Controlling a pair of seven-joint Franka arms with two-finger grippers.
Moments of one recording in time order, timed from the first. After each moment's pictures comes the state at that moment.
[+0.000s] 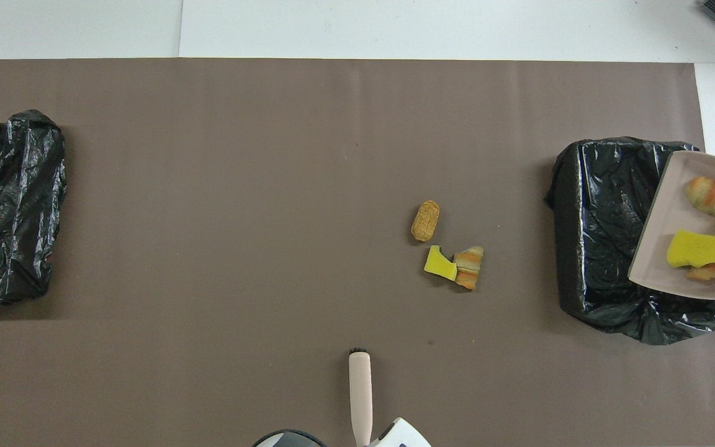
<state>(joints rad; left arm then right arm) -1.10 -0.09 -0.12 -2.38 -0.16 2.18 -1.07 -0.31 -0.09 -0.12 -1.91 -0.35 1.91 -1.49</state>
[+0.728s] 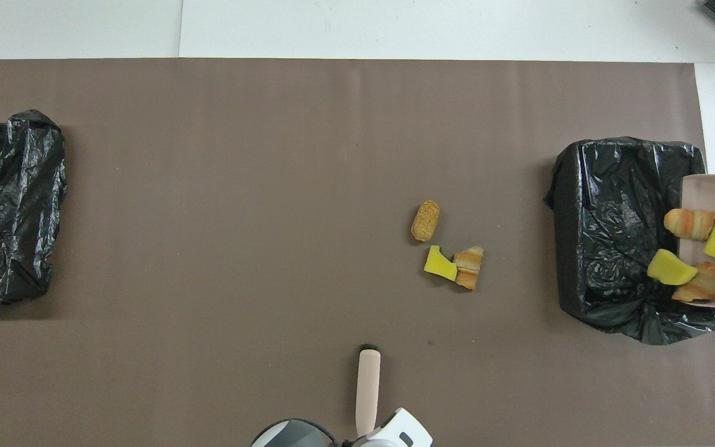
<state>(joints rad) -1.09 -0.03 -0.11 -2.38 -0.16 2.24 -1.02 -0.29 -0.02 -0.10 -1.91 -0.69 1.99 -1.52</state>
